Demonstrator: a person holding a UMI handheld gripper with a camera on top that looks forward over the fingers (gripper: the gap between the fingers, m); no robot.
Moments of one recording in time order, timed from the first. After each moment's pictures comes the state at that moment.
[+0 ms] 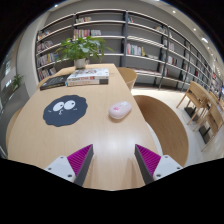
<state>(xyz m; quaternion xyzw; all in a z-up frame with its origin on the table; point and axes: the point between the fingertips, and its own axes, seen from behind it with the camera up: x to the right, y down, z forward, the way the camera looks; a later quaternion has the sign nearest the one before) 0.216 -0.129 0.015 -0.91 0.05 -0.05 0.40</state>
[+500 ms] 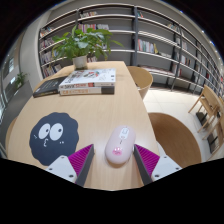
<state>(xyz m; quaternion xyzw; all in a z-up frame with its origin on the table) 0.229 0.042 -0.006 -0.93 0.01 -0.01 0.38</state>
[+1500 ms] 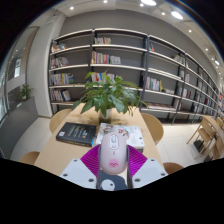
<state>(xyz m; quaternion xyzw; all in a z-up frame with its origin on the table) 0.057 0.141 0.217 -0.85 -0.02 -0.04 0.52</state>
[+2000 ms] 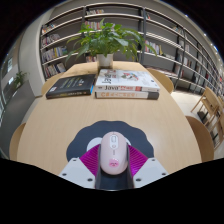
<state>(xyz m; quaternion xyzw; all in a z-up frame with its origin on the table) 0.034 0.081 -0.010 -0.93 0.02 -0.02 0.37</state>
